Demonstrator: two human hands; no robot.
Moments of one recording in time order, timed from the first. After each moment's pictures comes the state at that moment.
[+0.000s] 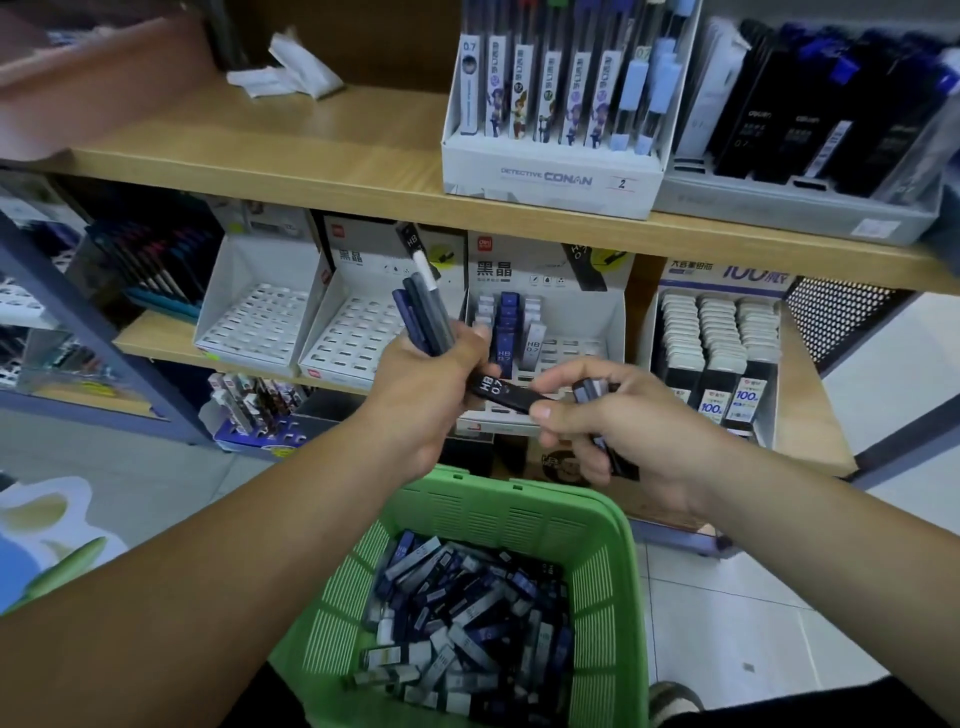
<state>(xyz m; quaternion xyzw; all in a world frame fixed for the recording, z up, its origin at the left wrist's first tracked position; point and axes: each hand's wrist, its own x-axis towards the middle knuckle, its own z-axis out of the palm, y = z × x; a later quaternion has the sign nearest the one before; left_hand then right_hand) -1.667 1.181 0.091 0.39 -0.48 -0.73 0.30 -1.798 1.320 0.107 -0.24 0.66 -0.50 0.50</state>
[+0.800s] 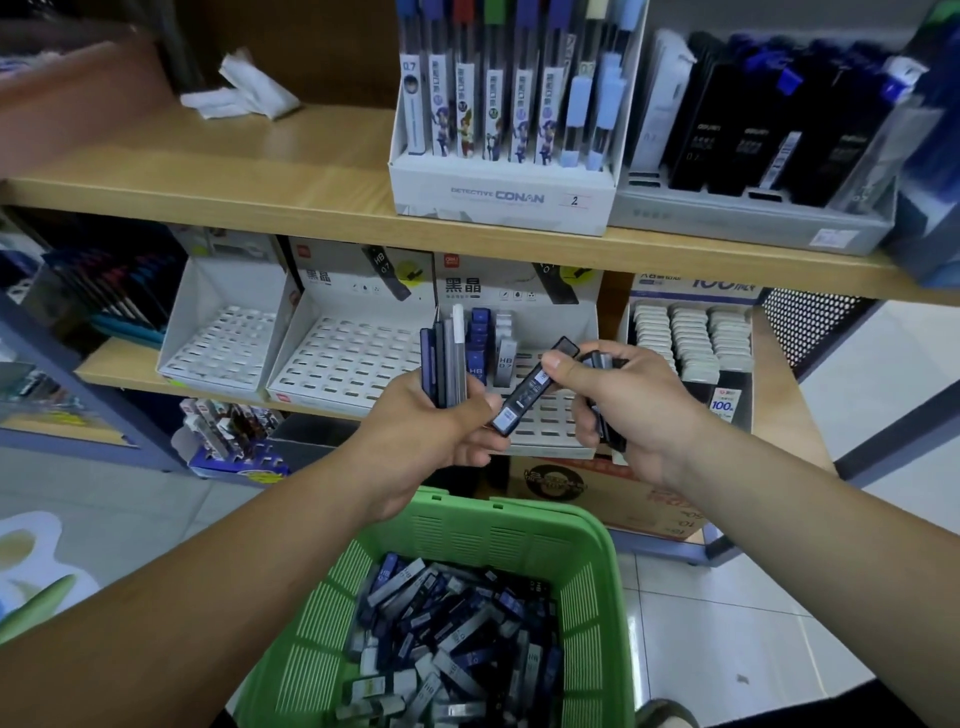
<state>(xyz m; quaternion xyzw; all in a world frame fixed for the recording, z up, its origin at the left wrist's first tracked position) -1.670 1.189 0.081 0.36 -0.58 -0.71 0.16 -1.841 1.301 0.088 -0.17 0.66 -0.62 0.40</state>
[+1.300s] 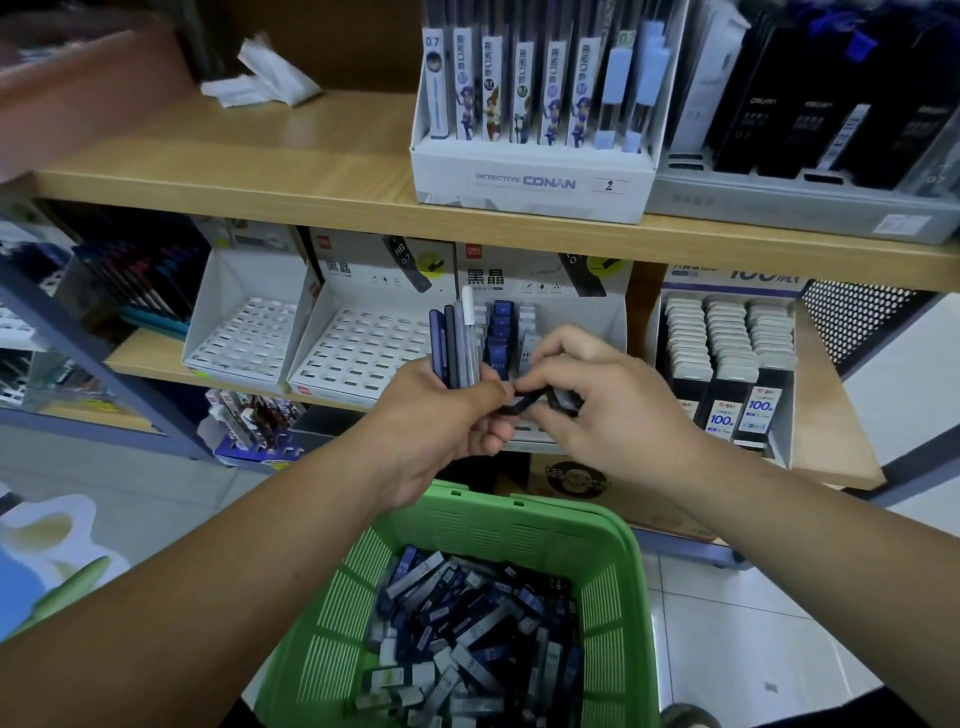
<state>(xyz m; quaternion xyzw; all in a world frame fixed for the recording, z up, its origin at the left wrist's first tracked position) -1.673 1.181 0.088 0.37 -0.55 -0.73 0.16 -1.839 1.289 0.063 -0.65 0.68 -0.34 0.02</state>
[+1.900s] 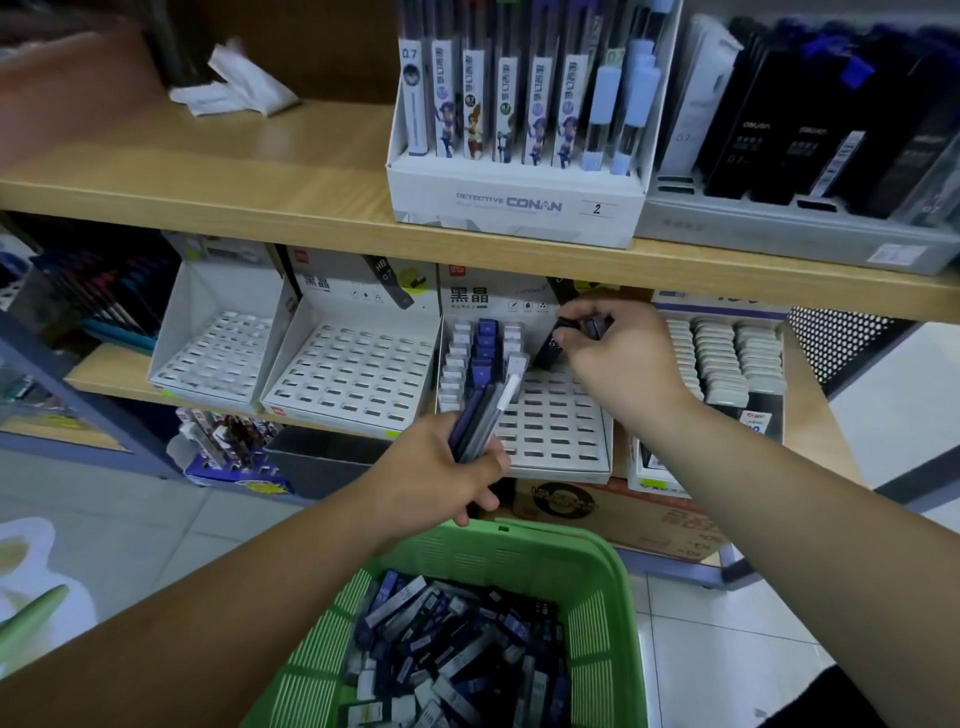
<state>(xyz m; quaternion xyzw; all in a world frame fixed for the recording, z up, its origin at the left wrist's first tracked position) -1.675 1.178 0.048 0.35 -0.73 -0.59 0.06 -1.886 1.240 0.066 -0.35 0.77 -0.52 0.12</state>
